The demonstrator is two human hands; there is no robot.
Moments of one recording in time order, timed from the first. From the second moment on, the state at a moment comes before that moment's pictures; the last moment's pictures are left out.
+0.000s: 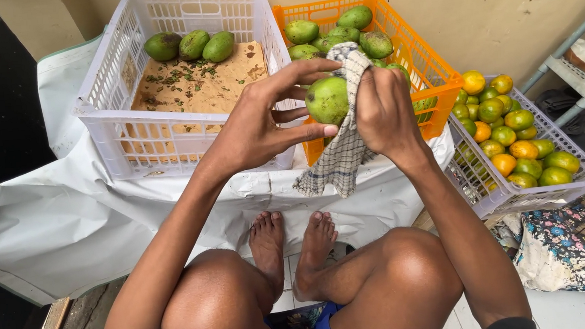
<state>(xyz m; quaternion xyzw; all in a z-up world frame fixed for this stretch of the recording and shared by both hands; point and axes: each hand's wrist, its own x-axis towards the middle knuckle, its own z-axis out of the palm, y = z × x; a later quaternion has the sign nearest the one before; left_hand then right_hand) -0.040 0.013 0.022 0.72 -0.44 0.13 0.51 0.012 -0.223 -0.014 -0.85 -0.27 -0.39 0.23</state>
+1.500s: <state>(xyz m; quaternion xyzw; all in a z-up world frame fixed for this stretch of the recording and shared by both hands) -0.037 0.003 0.012 0.69 -0.44 0.24 0.53 -0.039 -0.168 0.012 -0.70 -0.38 -0.37 0.47</state>
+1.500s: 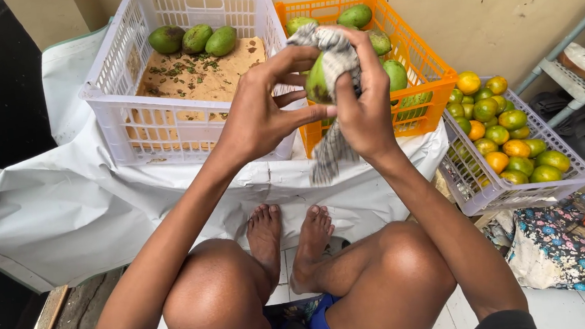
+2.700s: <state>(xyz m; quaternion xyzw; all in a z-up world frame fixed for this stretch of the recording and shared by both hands) 0.009 -0.012 -0.020 0.71 -0.38 0.32 0.50 0.039 -0.179 -0.036 -0.38 -0.03 0.12 0.91</state>
